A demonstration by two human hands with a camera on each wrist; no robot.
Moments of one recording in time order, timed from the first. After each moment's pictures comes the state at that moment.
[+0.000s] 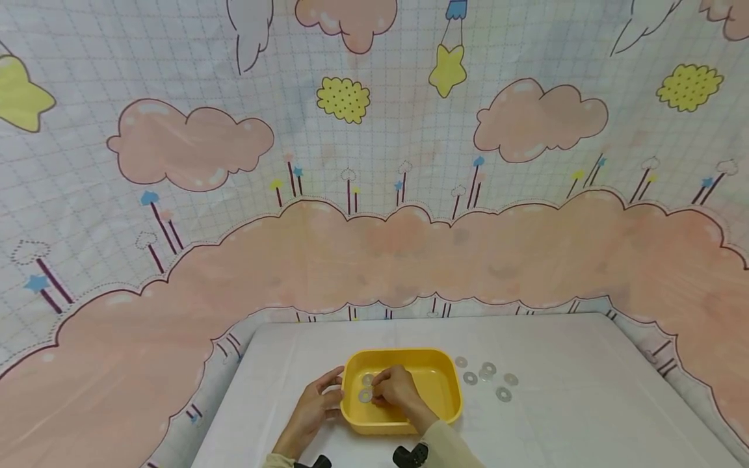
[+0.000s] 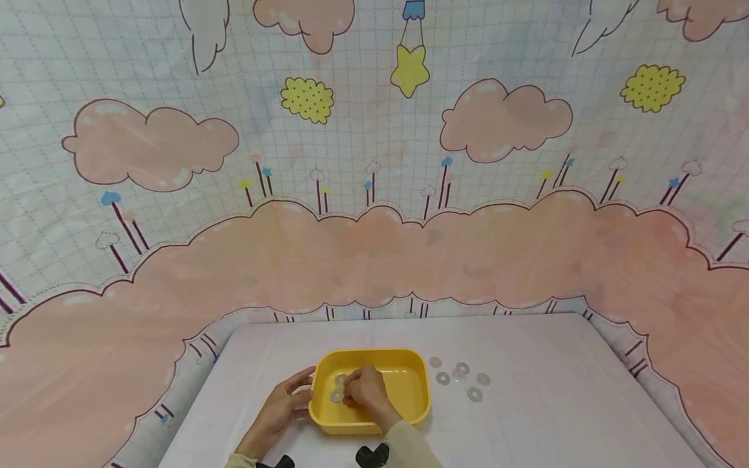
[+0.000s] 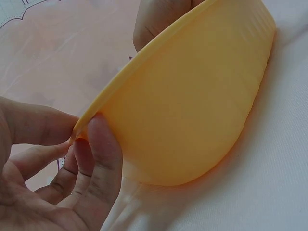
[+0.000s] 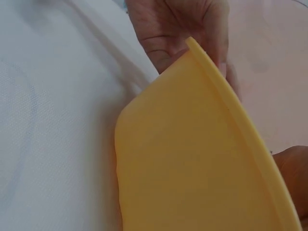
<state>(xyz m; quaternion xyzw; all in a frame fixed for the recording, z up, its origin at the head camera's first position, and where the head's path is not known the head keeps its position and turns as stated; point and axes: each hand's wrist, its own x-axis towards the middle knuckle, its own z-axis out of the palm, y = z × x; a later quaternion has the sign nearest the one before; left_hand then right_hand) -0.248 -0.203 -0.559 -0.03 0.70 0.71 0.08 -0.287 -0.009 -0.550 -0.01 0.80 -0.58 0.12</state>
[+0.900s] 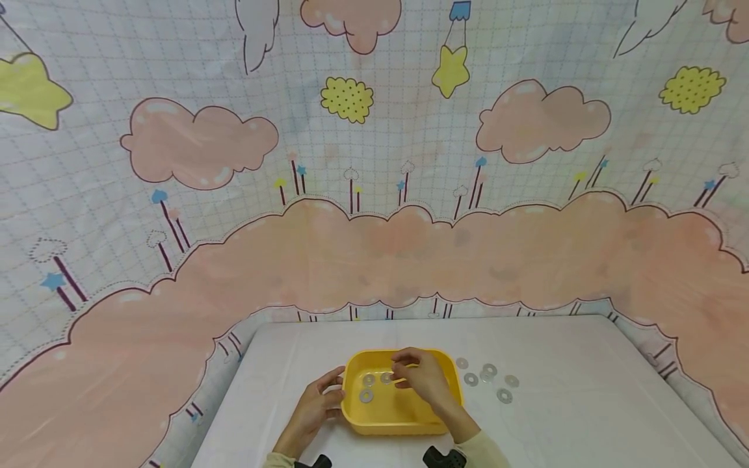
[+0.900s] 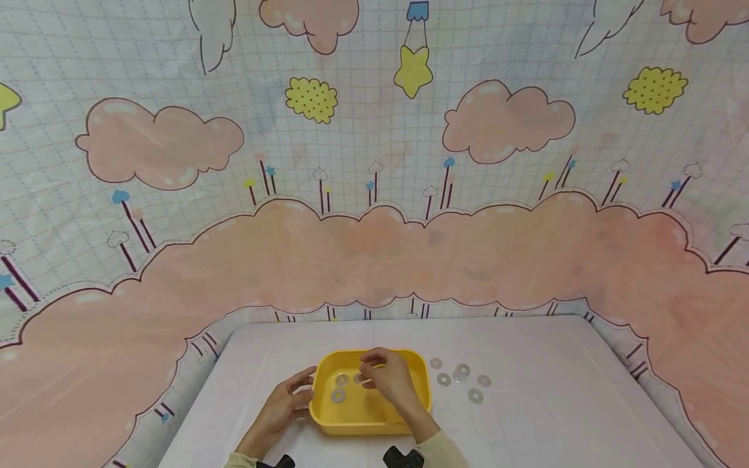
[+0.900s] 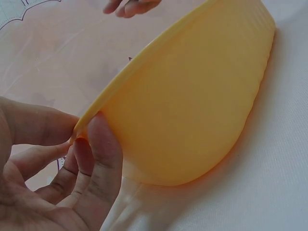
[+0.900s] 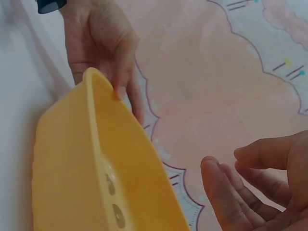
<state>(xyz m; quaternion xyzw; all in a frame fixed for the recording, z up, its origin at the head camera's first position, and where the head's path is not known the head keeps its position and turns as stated) -0.244 -0.201 -0.559 -0.03 0.70 0.71 0.08 -0.270 0.047 -0.504 -0.11 0.75 -0.65 0.07</state>
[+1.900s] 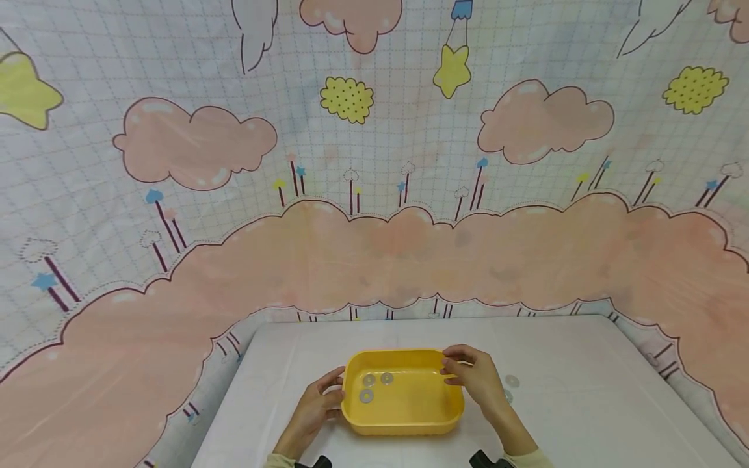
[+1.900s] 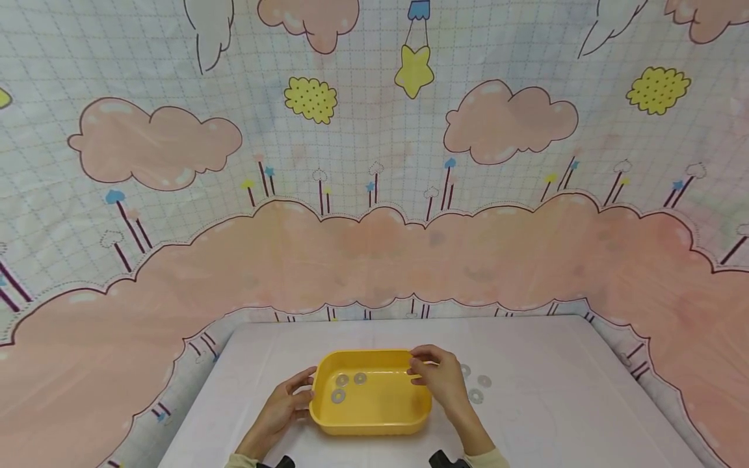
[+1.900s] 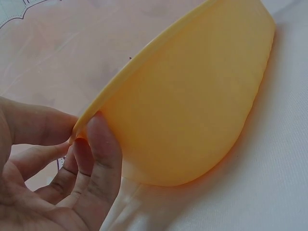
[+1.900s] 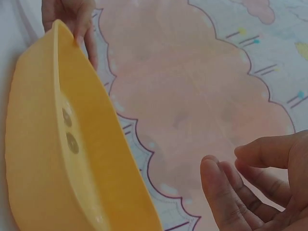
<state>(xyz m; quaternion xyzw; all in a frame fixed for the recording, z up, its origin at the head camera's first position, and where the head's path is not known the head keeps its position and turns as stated) -0.247 -0.201 -0.559 -0.03 0.69 0.72 0.08 -0.267 0.125 -0.489 -0.01 0.74 -0.67 0.01</state>
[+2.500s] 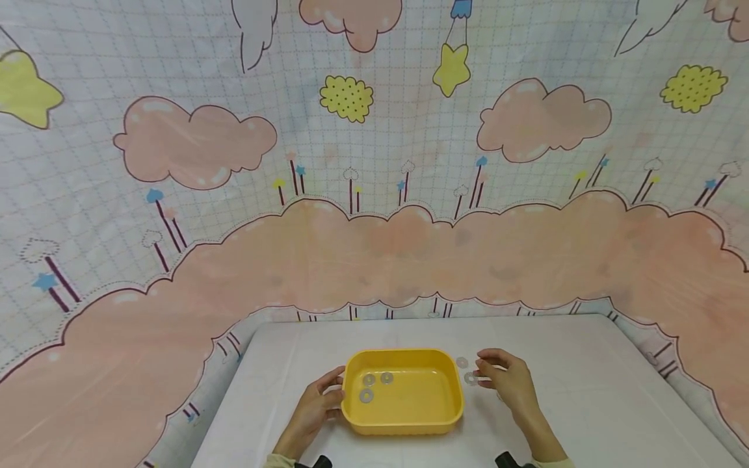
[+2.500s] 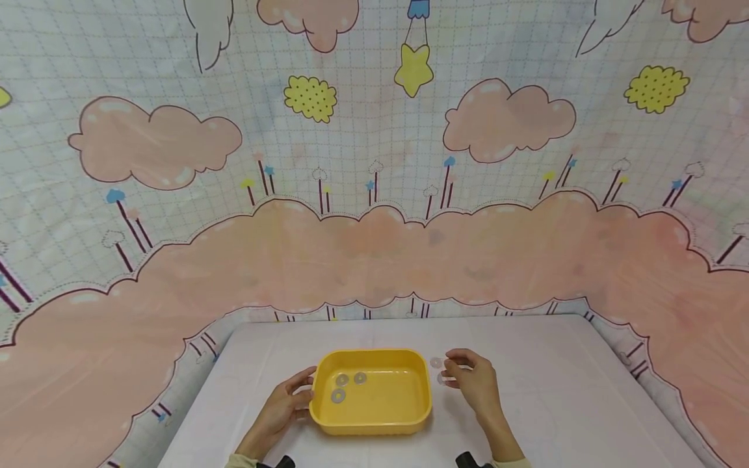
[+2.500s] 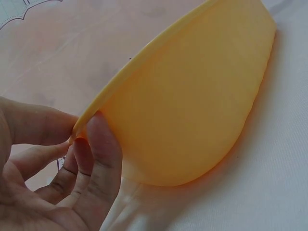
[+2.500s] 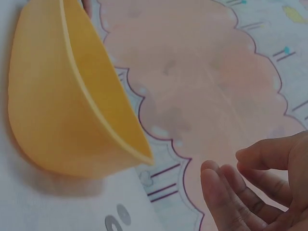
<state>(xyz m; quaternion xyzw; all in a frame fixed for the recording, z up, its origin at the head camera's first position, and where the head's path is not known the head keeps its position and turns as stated) -0.247 -0.202 -0.560 -0.03 0.69 0.72 0.08 -0.268 0.176 -0.504 0.05 0.78 -0.62 -0.03</state>
